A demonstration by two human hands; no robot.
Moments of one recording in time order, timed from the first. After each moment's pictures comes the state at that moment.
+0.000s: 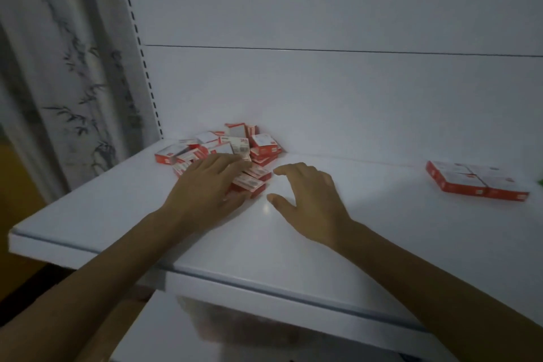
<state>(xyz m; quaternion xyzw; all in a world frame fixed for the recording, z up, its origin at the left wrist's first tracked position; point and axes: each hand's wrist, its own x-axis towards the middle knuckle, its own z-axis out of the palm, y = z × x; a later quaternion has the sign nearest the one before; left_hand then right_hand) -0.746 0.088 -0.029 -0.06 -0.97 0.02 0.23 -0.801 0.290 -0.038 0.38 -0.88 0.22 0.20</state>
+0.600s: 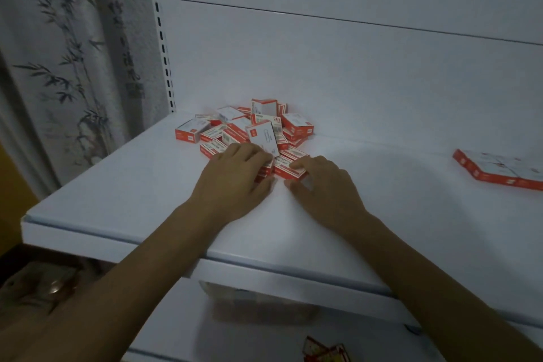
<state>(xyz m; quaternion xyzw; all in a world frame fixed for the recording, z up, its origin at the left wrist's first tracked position) -0.748 0.041 -0.056 -0.07 -0.97 -0.07 0.23 -0.795 0.219 -0.055 0.29 -0.92 0.20 0.17</state>
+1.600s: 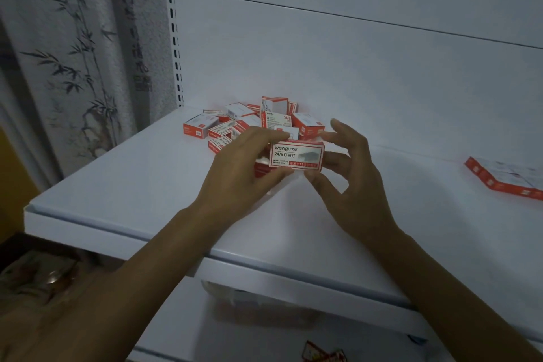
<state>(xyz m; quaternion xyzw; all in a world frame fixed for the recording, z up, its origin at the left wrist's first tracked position) -0.731 0.053 -0.042 -0.10 -0.87 -0.33 0.35 -0.776 0.225 -0.042 0.38 -0.76 0.49 0.21</state>
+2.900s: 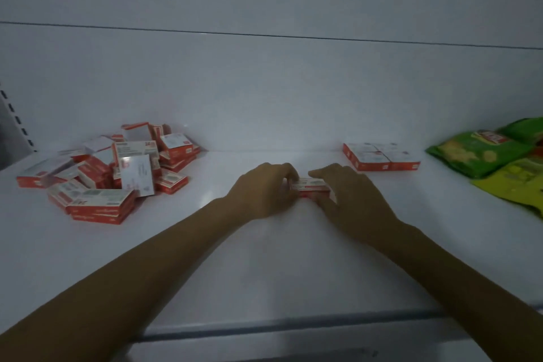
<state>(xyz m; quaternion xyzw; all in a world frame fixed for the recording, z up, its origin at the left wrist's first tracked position) -0.848 0.253 -0.042 -0.21 -0.95 -0.20 0.13 -0.822 0.434 -0.039 0.21 -0.95 0.13 0.18</state>
